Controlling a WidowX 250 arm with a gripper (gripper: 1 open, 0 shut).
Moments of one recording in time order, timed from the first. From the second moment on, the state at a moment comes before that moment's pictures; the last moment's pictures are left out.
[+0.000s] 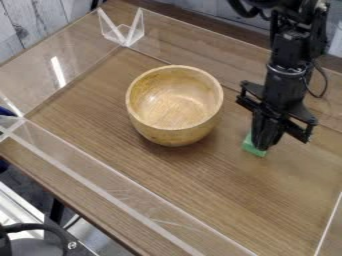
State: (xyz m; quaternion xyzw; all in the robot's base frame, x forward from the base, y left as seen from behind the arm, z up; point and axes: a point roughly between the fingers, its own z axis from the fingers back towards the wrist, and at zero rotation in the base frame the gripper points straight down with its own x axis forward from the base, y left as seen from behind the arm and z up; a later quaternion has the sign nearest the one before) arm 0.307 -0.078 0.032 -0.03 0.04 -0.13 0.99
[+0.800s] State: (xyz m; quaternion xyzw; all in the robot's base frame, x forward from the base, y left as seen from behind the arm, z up) arm 0.308 -0.077 0.018 -0.04 0.04 -0.14 0.99
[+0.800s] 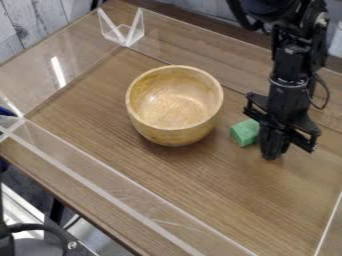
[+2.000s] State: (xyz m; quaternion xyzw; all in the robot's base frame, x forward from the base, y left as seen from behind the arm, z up) arm 0.299 0.004 0.092 -0.01 0.00 -0.06 1.00
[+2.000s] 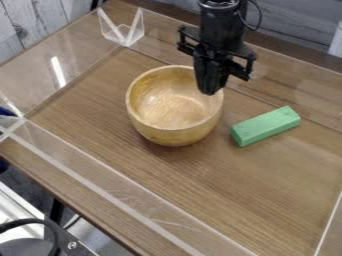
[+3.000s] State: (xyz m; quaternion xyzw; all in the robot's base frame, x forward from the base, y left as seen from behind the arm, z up) arm 0.317 -0.059 0.060 -0.02 0.01 -0.22 0.97
